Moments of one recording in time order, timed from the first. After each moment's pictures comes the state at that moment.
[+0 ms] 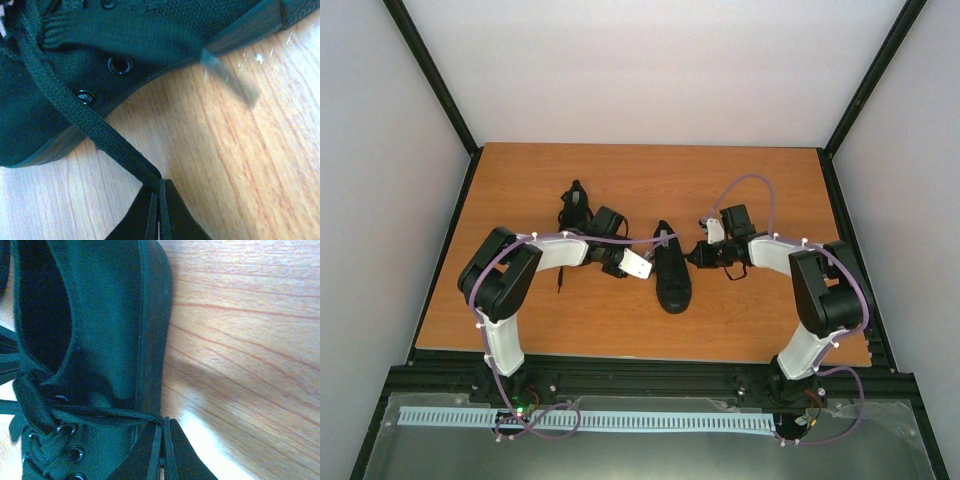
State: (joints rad) left arm -0.56 1.87 1.01 -0.15 0.38 1.37; right arm 0.29 1.70 0.85 -0.18 -0.53 0.21
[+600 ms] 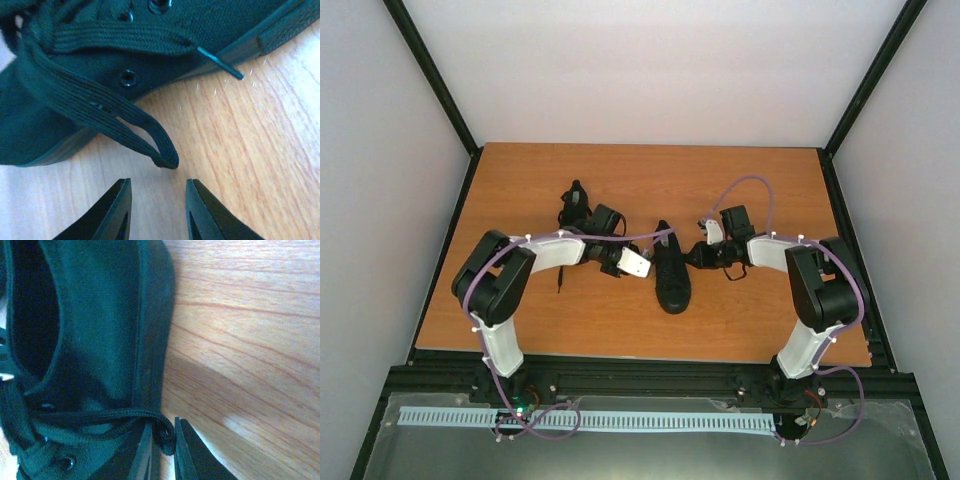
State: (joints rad) left arm -0.56 1.84 1.01 -0.19 0.41 1.36; right arm 0.29 1.75 0.85 -0.15 -0.58 0.21
